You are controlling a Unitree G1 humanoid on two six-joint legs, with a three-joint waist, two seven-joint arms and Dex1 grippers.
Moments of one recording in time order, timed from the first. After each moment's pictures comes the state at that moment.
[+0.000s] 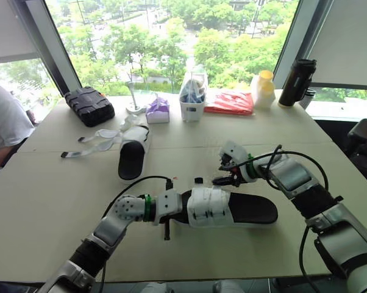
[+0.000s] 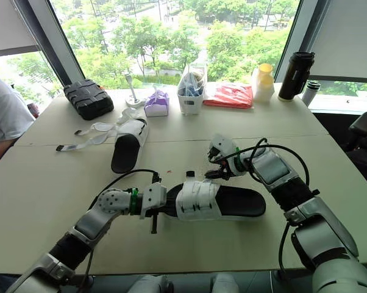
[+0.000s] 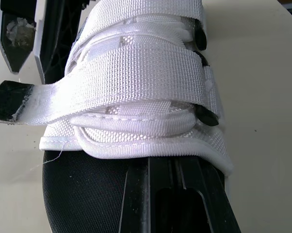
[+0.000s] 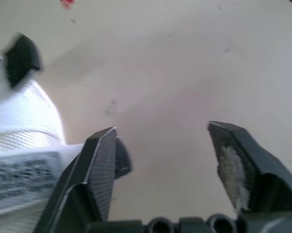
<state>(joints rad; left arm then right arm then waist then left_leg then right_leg) -0.33 0.45 -0.44 0.14 -0.13 -0.08 -1.02 -0.79 -0.64 0.46 0.27 0.14 0.71 0.87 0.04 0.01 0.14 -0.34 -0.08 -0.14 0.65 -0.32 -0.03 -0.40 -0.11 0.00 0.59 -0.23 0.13</state>
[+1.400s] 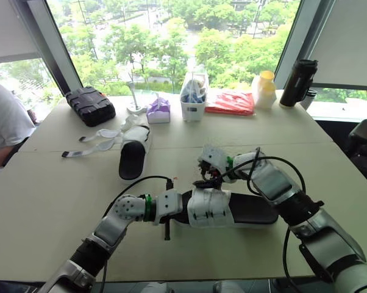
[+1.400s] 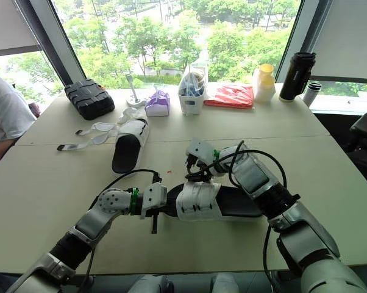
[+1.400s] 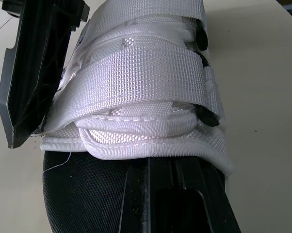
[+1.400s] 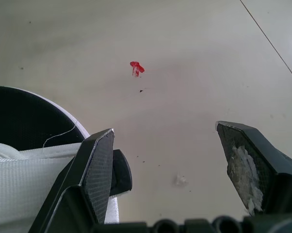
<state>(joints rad) -0.34 0.44 -0.44 0.14 -0.13 -0.09 -1.02 -0.79 -0.54 0.51 0.13 -0.03 0.62 0.90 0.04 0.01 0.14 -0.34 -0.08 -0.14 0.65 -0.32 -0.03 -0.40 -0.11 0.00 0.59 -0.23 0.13</state>
